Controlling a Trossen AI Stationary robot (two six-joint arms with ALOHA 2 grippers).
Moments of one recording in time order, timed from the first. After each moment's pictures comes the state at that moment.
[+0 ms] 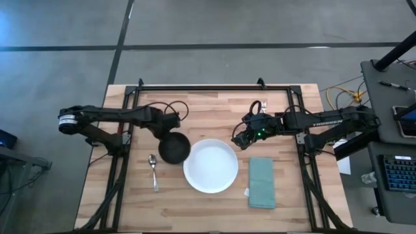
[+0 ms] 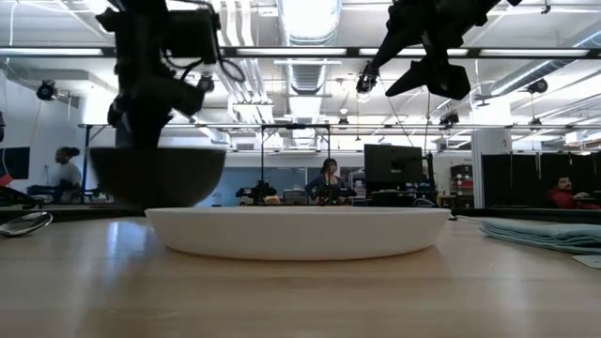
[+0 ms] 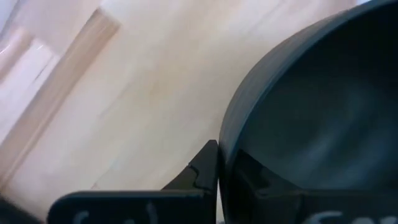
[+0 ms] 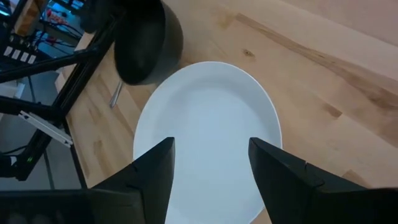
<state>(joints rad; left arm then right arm) 0.18 1.32 0.92 -0.98 -0.03 -0.55 0.03 1.24 0.94 -0.42 0.05 0.91</state>
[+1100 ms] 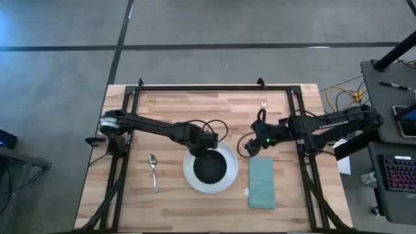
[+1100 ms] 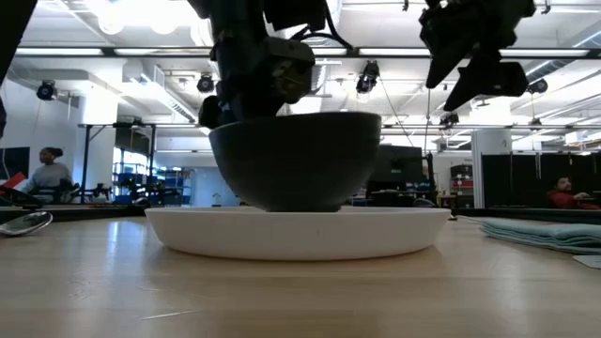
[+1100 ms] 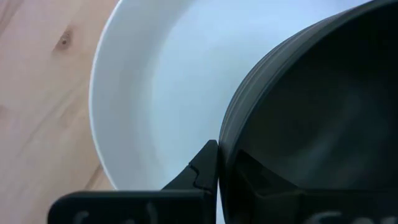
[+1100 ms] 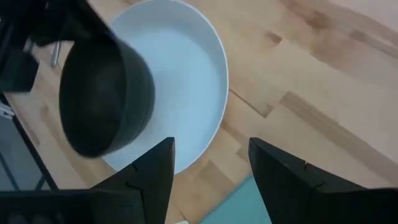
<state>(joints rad) -0.06 1.85 1.46 -0.87 0.03 -0.69 0.14 1.19 0.93 -0.71 0.10 1.05</state>
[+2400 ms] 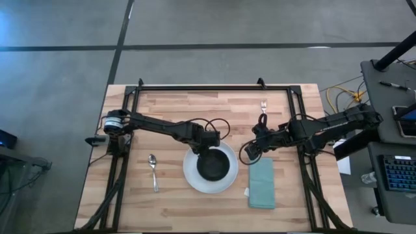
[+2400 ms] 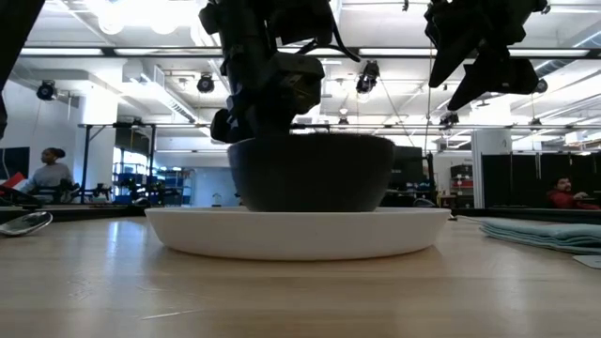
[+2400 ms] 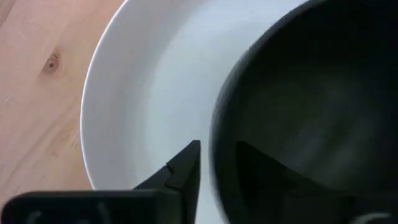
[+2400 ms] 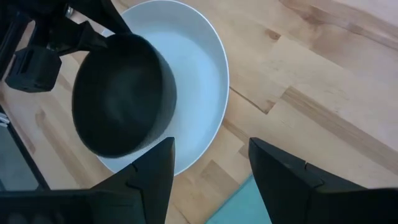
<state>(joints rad) -0.04 1.89 1.45 -0.80 0.05 -0.64 0.21 1.19 0.93 -0.71 0.19 1.13</state>
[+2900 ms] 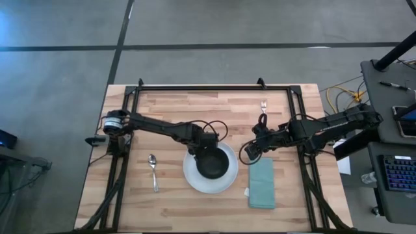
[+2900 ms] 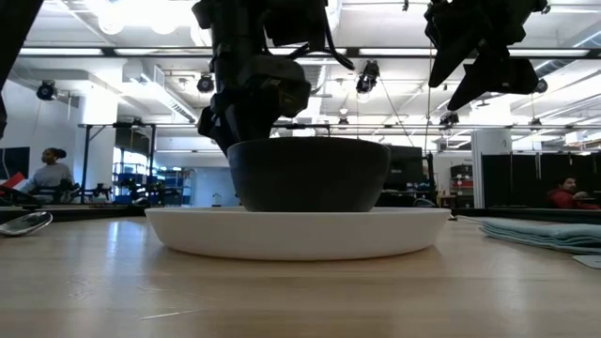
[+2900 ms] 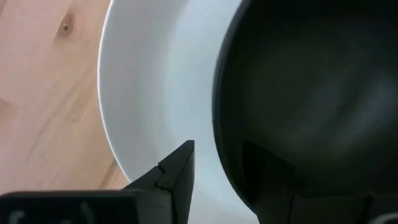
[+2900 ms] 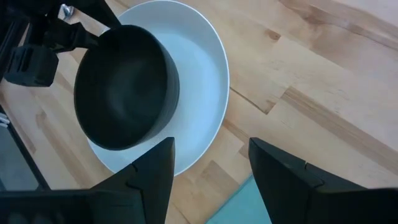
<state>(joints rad) -0.05 1.88 1.45 -0.91 0.05 -0.62 0.21 1.19 0.93 -0.70 0.19 1.13</state>
